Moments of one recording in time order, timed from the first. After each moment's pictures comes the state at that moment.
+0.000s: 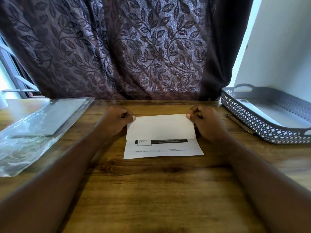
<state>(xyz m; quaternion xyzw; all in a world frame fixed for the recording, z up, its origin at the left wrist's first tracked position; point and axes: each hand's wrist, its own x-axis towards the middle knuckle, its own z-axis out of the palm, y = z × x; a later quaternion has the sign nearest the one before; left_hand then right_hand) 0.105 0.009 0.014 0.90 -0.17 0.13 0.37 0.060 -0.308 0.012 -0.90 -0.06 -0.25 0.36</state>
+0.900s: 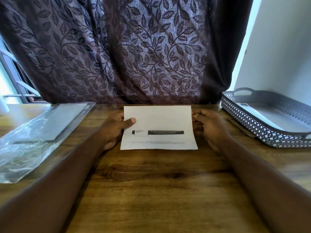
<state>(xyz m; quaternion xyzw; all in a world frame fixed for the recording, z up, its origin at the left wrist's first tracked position) 0.095 0.001 0.008 0.65 -0.10 -0.07 0.75 0.054 -0.303 0.015 -0.73 -0.01 -0.10 0.68</state>
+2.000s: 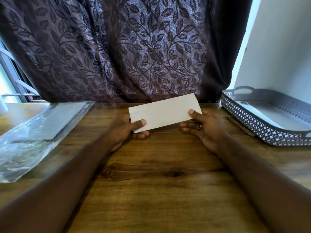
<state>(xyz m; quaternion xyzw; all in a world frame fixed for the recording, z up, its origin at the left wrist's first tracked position) 0.084 -0.023 0.010 0.66 -0.13 -0.08 0.73 0.055 -0.298 0.014 -0.58 -0.03 -0.05 0.81</state>
